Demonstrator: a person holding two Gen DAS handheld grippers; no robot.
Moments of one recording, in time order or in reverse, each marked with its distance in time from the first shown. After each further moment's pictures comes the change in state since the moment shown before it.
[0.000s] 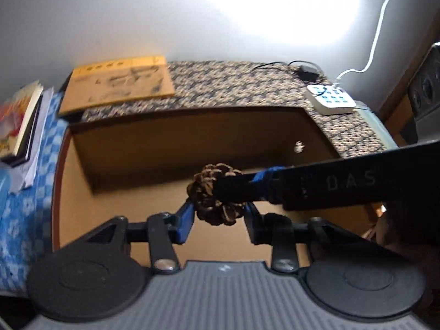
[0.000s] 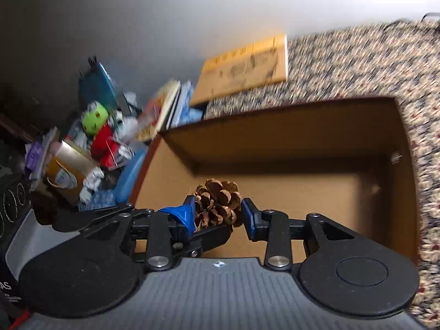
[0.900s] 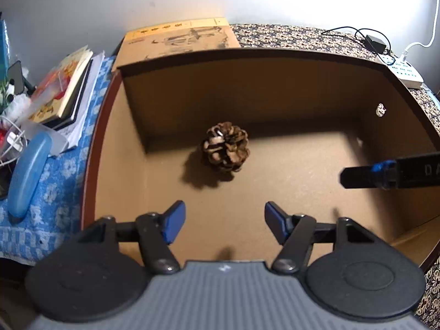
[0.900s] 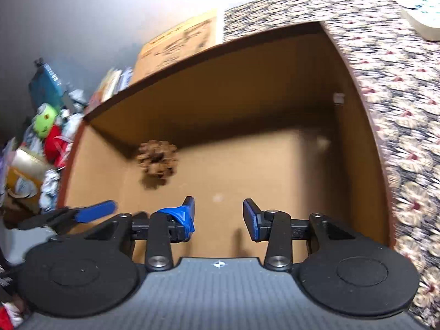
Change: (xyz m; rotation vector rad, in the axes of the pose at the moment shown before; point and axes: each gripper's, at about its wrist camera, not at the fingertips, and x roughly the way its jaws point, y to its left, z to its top) left arm 0.035 0.022 -0.028 -0.023 0.081 0.258; right arm -0.011 -0.050 -0.038 0.121 0.008 -0.184
